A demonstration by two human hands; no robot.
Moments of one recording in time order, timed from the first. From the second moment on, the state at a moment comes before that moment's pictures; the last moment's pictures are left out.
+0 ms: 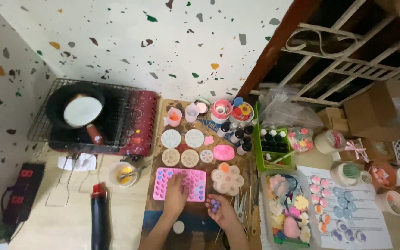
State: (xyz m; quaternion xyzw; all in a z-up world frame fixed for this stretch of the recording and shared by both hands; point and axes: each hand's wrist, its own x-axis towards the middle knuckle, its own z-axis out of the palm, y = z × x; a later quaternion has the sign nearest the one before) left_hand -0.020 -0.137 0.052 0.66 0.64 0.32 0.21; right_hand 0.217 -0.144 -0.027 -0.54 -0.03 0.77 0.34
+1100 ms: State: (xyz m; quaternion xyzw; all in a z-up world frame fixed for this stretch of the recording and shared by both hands) left_hand 0.003 -0.316 -0.012 -0.15 0.17 0.51 0.83; right_hand 0.182 -0.276 0.041 -0.53 -0.70 0.28 0.38
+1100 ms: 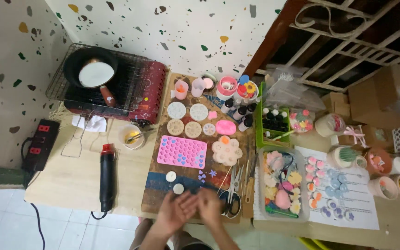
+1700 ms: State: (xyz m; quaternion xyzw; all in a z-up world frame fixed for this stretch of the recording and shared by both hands) left_hand -0.073 -0.370 0.010 -0.24 0.41 0.54 0.69; right_hand 0.201 -0.196 0.036 -0.62 -0.70 0.24 0.25
